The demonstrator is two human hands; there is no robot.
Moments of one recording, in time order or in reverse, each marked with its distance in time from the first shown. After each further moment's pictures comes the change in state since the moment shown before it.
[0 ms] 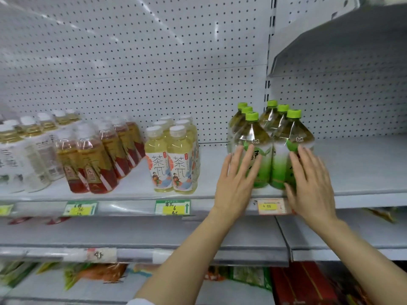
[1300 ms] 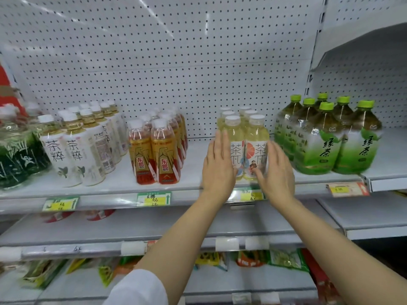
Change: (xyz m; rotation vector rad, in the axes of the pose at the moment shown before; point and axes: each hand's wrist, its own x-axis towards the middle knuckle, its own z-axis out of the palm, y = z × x) left_hand -0.087 -0.207 -0.032 -0.337 -0.012 -0.330; right_hand 0.042 -0.259 0.054 0.252 -0.053 0.295
